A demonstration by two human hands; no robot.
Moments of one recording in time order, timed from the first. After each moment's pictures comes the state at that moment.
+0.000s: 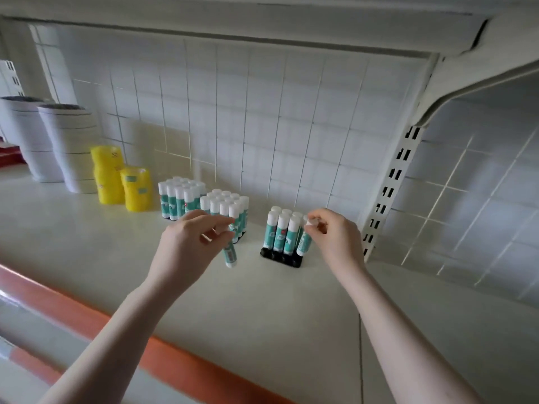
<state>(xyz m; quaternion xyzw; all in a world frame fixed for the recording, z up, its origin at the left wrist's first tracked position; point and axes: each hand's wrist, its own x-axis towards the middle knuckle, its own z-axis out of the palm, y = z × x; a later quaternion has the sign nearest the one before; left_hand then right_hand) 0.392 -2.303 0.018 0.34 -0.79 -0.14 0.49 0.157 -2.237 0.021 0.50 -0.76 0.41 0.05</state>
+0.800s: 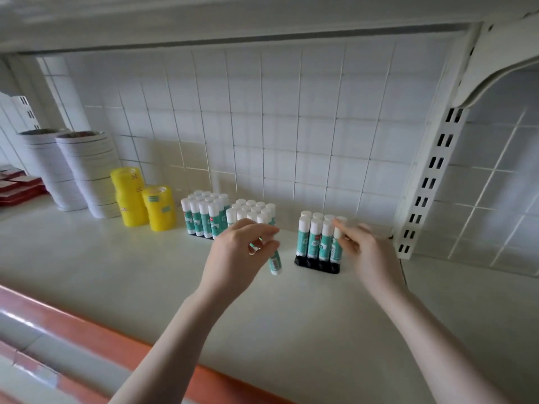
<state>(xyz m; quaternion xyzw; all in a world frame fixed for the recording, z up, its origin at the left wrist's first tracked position) 0.377 -2.327 0.016 0.28 -0.83 -0.18 0.45 0.163 -2.242 -0.013 0.55 -0.72 0.40 0.14</state>
